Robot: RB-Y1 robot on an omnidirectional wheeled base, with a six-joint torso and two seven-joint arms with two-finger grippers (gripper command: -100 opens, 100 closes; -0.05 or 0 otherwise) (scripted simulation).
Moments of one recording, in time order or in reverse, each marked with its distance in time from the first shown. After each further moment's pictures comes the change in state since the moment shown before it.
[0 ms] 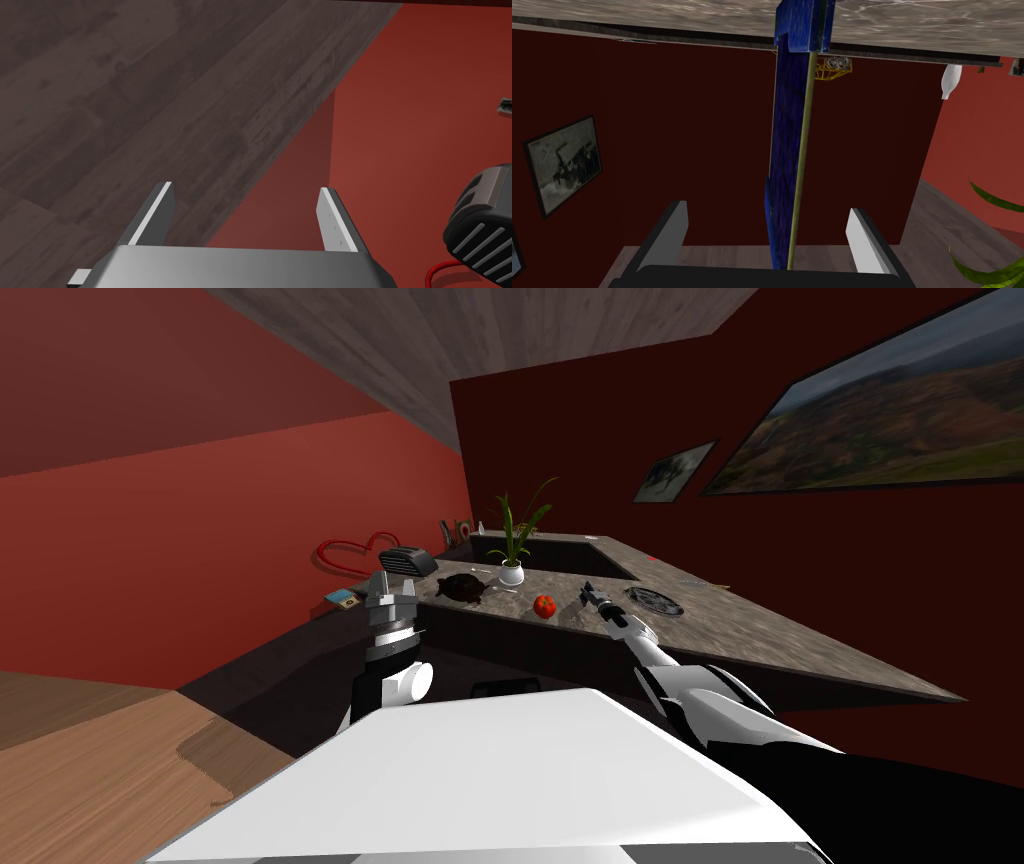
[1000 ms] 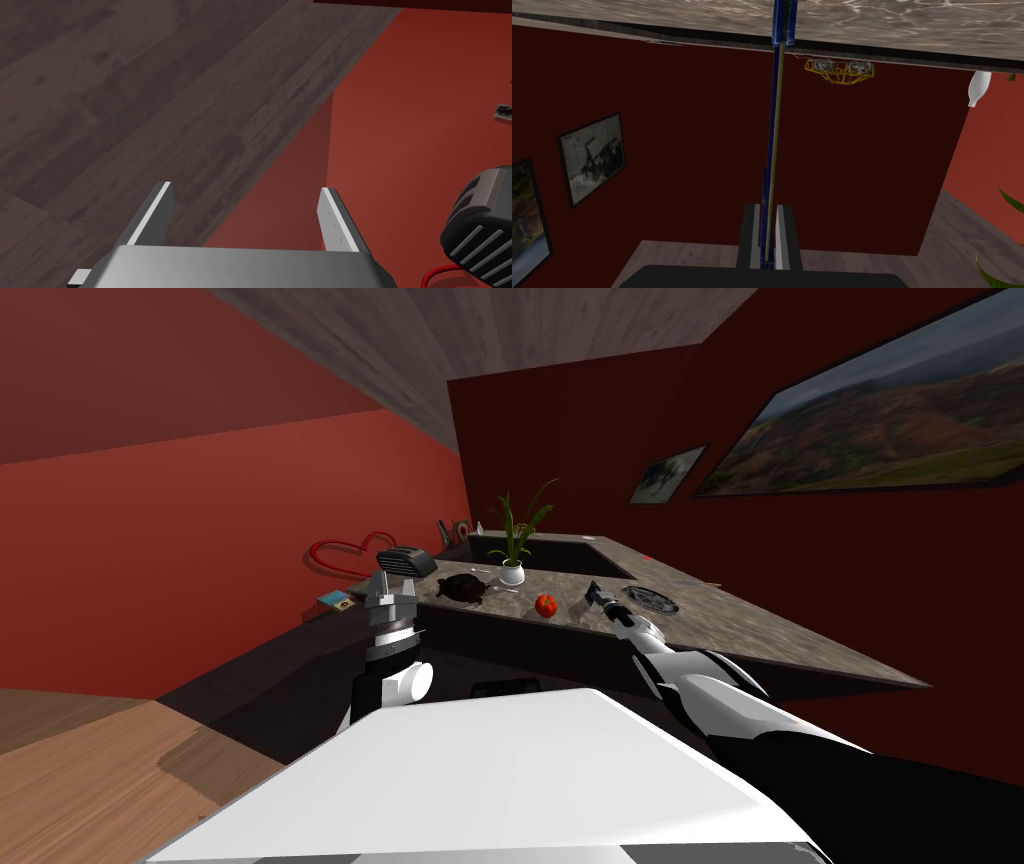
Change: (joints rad) left arm 0.000 0.000 0.000 0.000 0.000 0.000 0.000; right arm -0.093 -0.042 0.029 0.213 -0.055 -0.085 0.034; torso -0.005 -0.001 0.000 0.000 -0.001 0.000
